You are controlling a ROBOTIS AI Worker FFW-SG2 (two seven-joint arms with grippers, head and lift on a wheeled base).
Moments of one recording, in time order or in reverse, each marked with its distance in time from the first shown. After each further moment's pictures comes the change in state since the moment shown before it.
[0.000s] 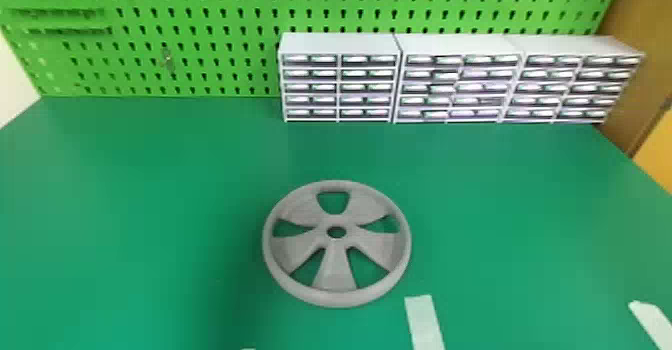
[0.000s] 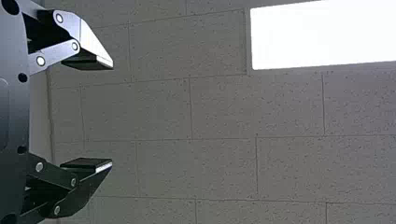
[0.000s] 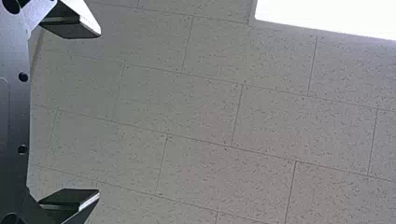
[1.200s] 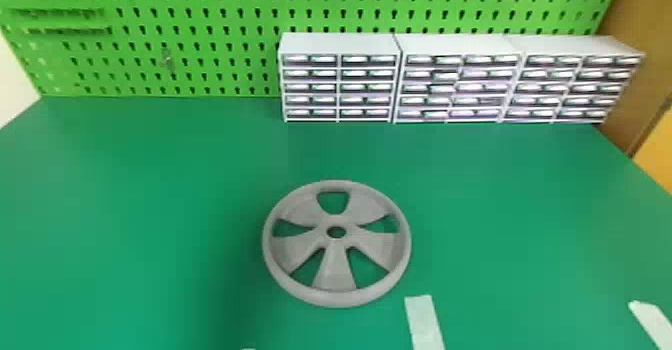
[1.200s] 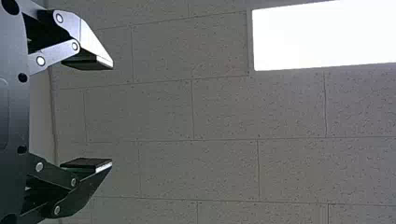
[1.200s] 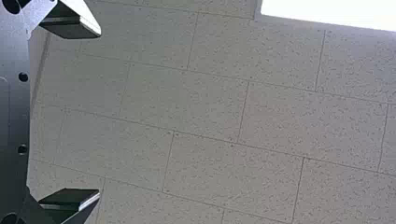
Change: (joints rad) left arm 0.016 0.003 0.003 -0.008 -0.001 -0.001 0.003; right arm 0.008 -0.013 0.001 -0.005 -0.026 0.020 -0.013
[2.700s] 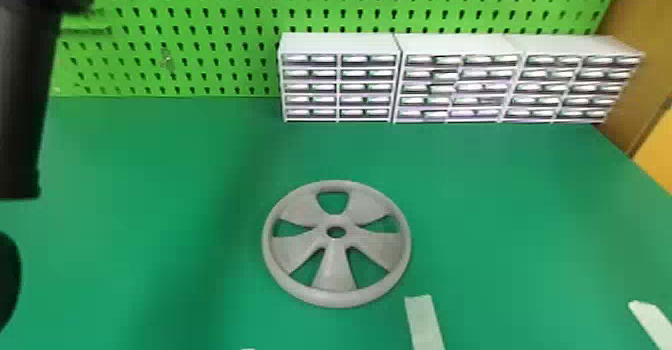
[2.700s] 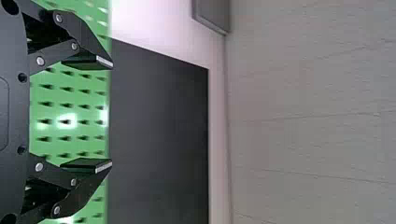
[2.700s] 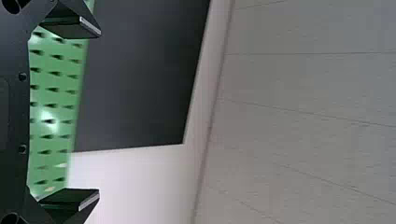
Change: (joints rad) left arm 0.508 0.061 0.098 0.100 0.094 0.005 0.018; right arm 0.496 -0.088 -0.082 0.069 -0.123 0.047 -0.002
